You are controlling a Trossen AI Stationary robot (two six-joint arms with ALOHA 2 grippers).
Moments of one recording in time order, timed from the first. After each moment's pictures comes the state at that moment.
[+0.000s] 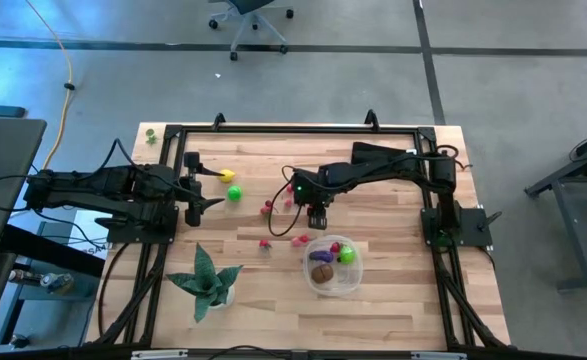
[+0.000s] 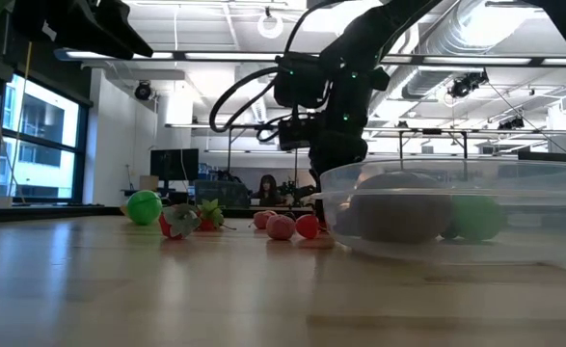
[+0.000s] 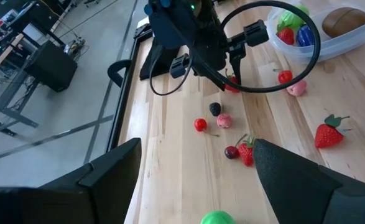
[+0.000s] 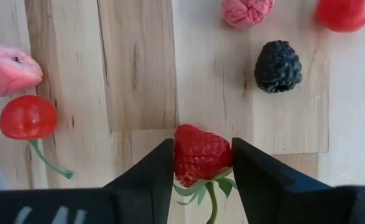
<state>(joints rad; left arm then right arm) 0.07 0.57 0.66 -0.58 -0.30 0.41 -0.16 2.00 1.36 -0.64 -0.10 -0.09</state>
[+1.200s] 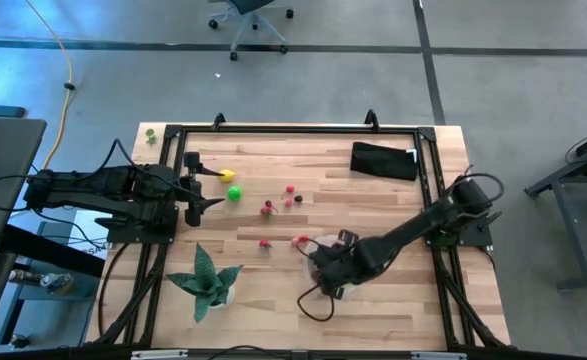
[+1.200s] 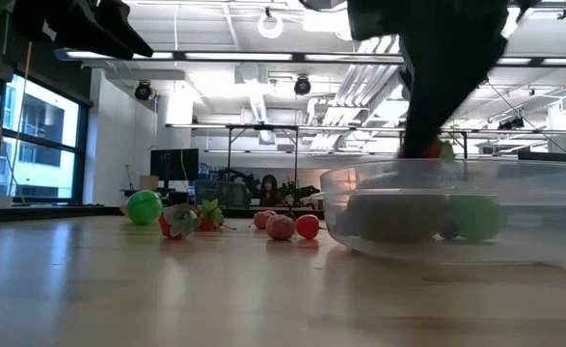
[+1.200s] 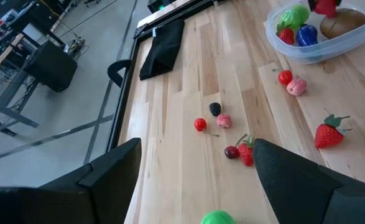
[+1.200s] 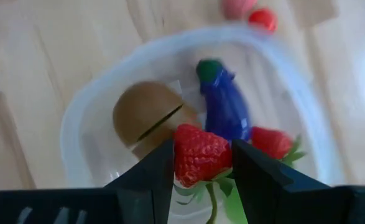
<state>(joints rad) 0.07 0.57 0.66 -0.59 -0.30 0.41 0.47 1.86 1.36 -0.83 0.28 0.75</state>
